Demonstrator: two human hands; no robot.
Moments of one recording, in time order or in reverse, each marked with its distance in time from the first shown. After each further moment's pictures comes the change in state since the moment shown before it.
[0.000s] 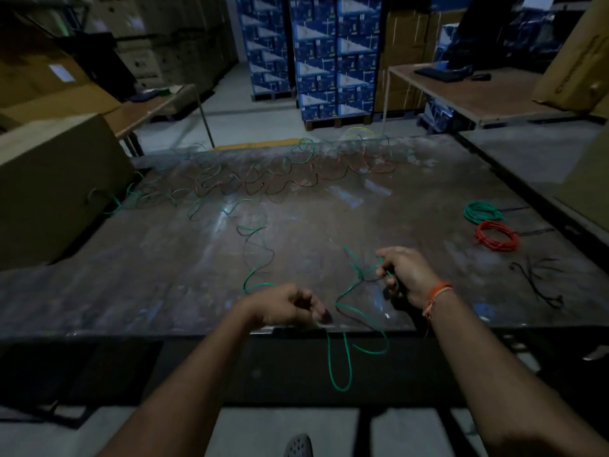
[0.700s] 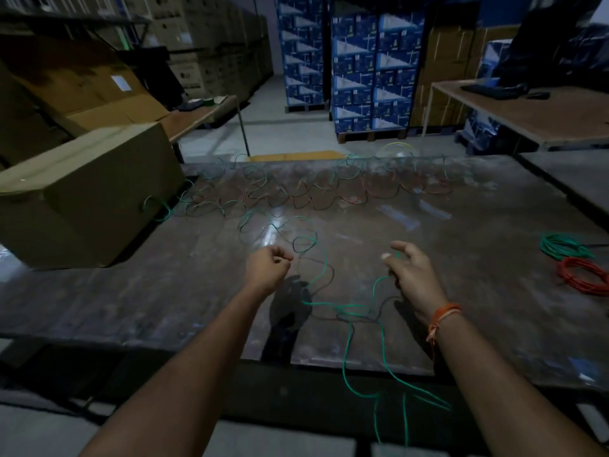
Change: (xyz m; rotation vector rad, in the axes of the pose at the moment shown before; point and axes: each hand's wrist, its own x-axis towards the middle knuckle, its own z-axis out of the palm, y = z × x) left_hand -0.025 -0.044 -0.135 0.118 1.044 -0.139; right_hand 0.021 -0.017 0.114 -0.162 0.039 -0.332
